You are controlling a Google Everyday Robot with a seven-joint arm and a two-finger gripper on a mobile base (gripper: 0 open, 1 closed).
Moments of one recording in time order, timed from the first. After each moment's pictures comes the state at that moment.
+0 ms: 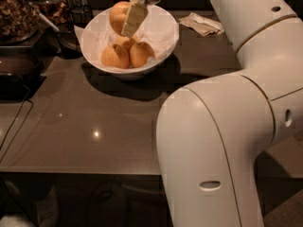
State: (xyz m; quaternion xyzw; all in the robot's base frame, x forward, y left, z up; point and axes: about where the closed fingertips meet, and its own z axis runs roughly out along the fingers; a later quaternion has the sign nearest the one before) arm 0.713 0.042 0.982 -0.66 0.70 0.10 0.27
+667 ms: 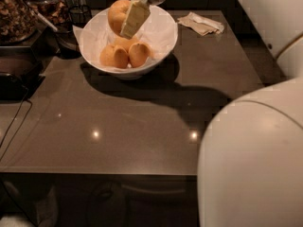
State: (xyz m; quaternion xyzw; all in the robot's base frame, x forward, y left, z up) arm 0.669 0.039 1.001 -0.64 0.70 0.10 0.29
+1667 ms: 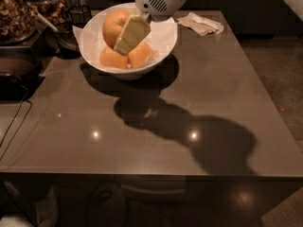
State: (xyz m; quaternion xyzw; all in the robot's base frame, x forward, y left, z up) arm 0.581 0.043 1.007 -0.60 0.72 0.13 0.32
